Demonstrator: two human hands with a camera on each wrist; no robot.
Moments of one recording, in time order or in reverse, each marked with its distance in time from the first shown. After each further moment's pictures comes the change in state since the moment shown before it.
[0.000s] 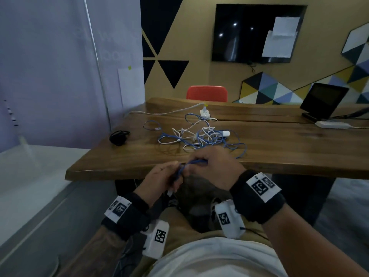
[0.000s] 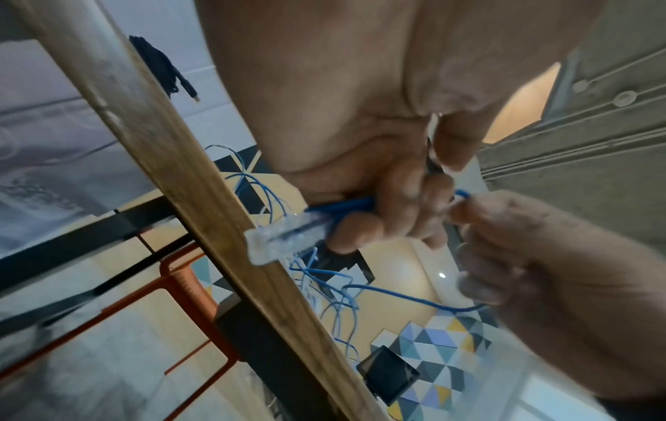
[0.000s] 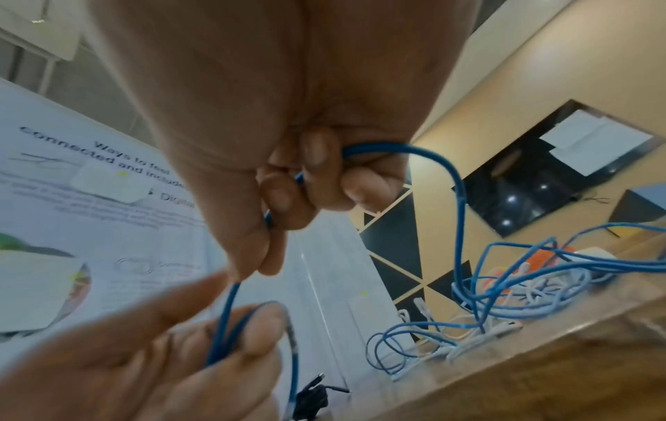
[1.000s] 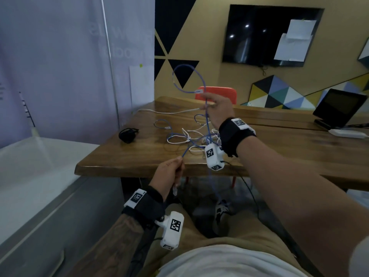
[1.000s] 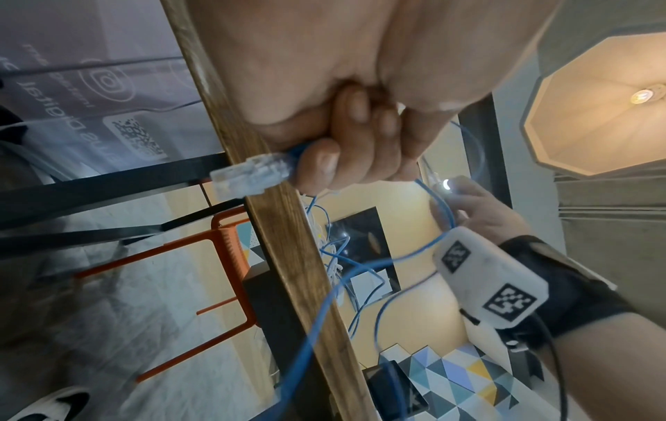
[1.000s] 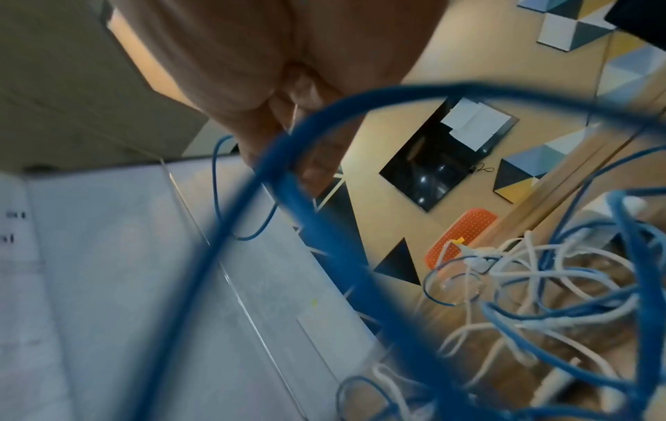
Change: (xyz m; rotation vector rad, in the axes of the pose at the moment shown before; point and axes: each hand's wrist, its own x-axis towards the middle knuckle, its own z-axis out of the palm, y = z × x) left_hand 0.027 -0.020 -0.009 -0.034 0.356 -0.093; right_hand 0.168 0.059 -0.017 0.367 0.499 0.182
